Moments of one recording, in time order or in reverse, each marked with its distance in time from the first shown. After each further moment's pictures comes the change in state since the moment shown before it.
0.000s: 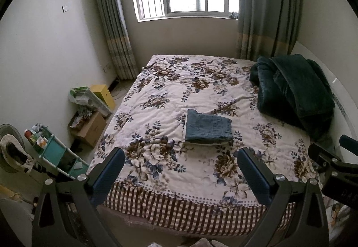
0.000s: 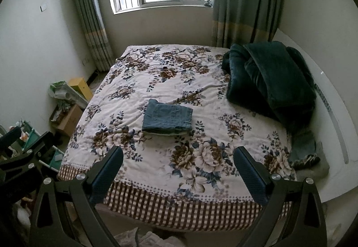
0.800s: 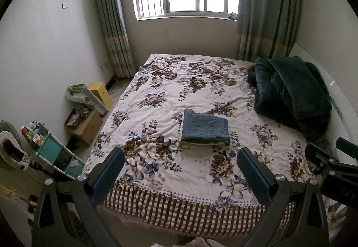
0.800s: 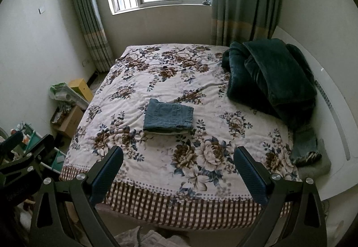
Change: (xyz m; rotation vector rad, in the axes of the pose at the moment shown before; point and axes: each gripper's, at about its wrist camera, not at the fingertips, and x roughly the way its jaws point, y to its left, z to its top) left arm 0.002 -0.007 0.006 -0.002 0.006 -0.026; right arm 0.001 -0.004 0.001 0.009 0.001 0.001
